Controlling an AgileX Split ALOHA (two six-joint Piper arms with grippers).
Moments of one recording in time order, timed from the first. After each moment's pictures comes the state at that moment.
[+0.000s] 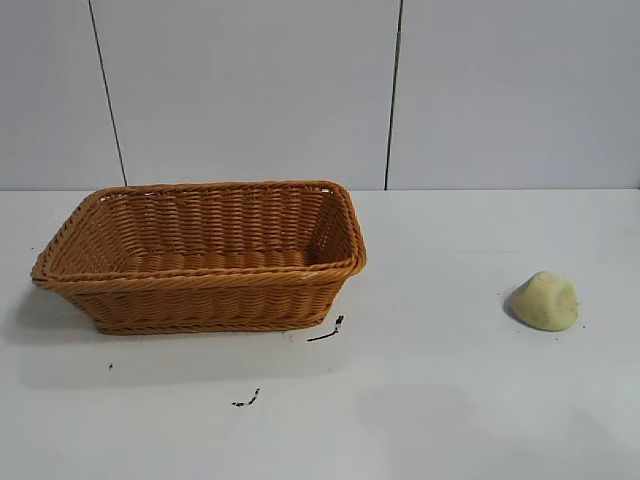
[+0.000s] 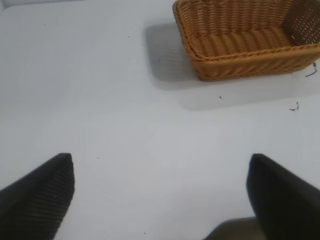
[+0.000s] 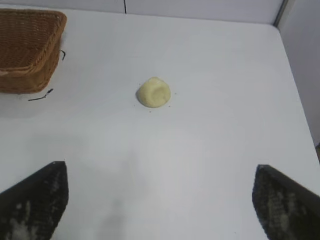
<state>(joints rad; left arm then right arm) -0.04 -0.01 -0.50 0.00 1.07 0.07 0.03 0.75 -0.68 0.01 0.95 0.00</state>
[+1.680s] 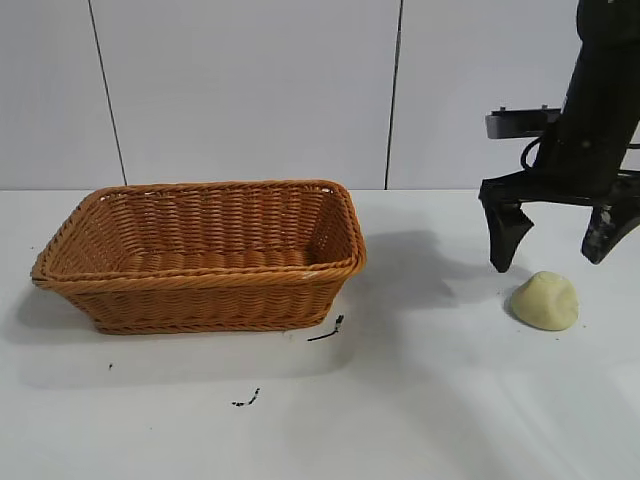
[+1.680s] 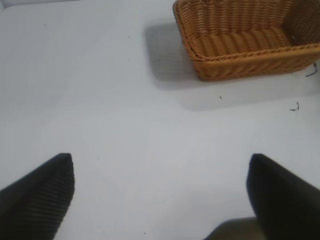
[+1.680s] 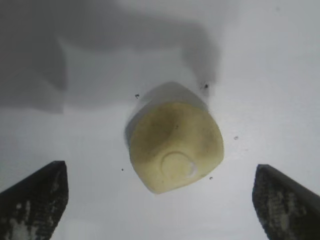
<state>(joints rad) -0.04 -0.01 -0.50 0.00 1.07 0.07 0.07 2.11 -1.44 0.00 0.89 0.00</state>
